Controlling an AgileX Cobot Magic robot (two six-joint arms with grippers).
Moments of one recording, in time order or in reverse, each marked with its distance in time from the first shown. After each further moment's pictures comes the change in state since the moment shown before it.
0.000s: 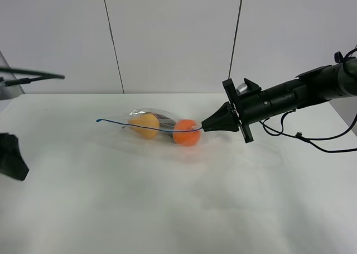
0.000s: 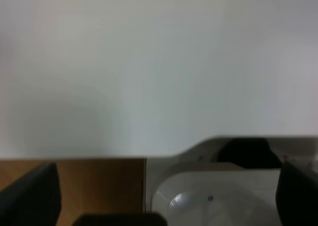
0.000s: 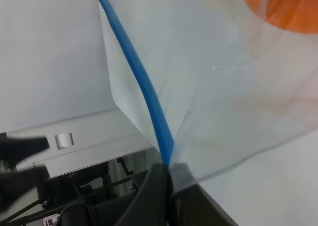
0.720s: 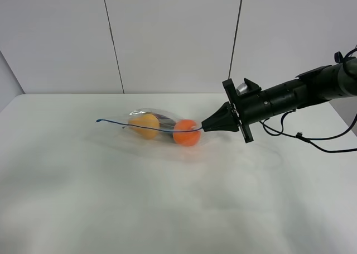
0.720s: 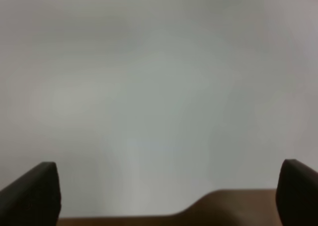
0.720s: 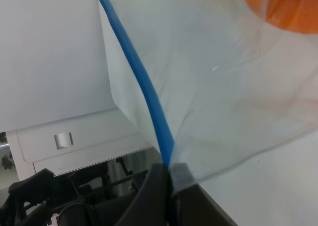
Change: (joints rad) left arm 0.000 -0.770 0.351 0.006 -0.144 0.000; right arm 0.000 0.000 0.000 -0.001 0.000 -0.003
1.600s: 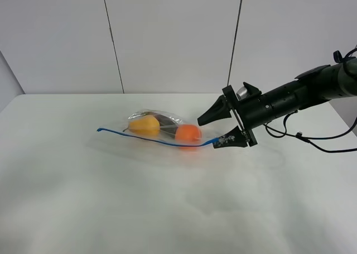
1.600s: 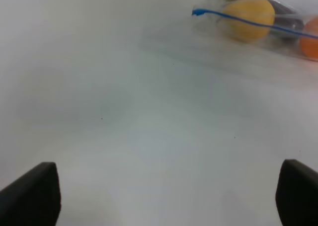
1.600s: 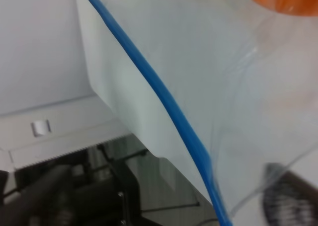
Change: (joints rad) left arm 0.000 -0.275 0.000 -0.002 0.002 0.000; right arm 0.000 0.000 0.000 -0.093 0.003 0.014
